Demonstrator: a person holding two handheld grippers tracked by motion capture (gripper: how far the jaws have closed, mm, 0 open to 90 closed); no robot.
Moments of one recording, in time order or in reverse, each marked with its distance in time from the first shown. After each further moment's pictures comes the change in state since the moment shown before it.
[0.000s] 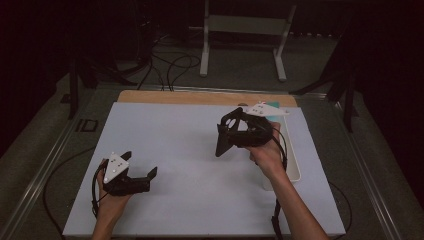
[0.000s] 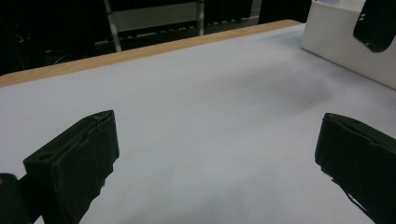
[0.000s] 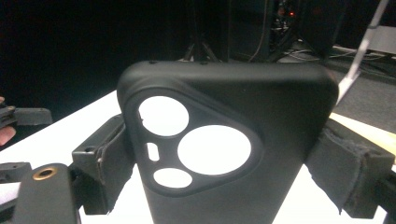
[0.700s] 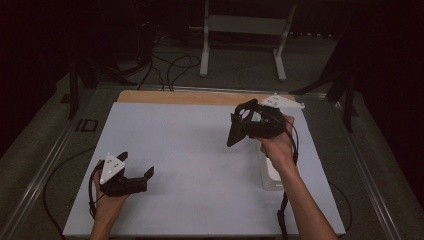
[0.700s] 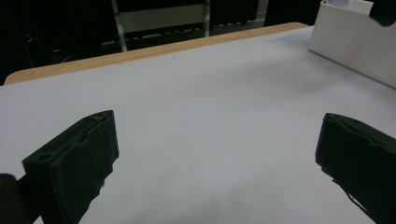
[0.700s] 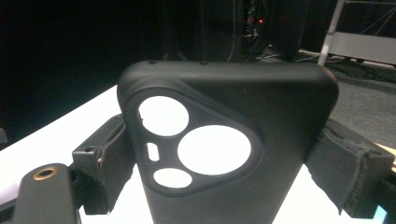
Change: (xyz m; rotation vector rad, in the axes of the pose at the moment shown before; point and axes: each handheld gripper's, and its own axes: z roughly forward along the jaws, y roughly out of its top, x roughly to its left) left arm 0.006 -0.003 -0.003 -0.008 0.021 -0.021; right arm -0.028 0.012 -0.015 -0.029 -0.098 0.026
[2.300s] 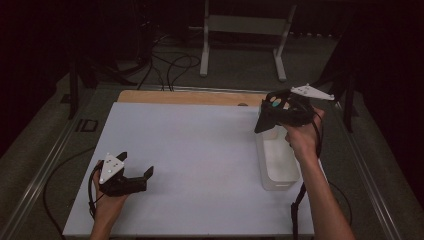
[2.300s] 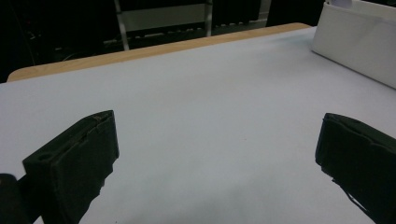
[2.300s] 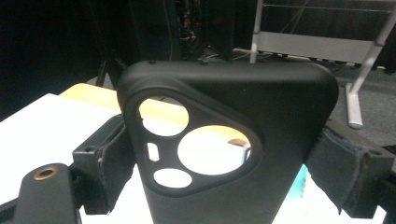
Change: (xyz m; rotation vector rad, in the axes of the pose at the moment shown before) left arm 0.000 0.000 0.000 0.001 0.010 -0.009; right arm -0.066 0.007 -0.024 -0.009 -0.235 0.051
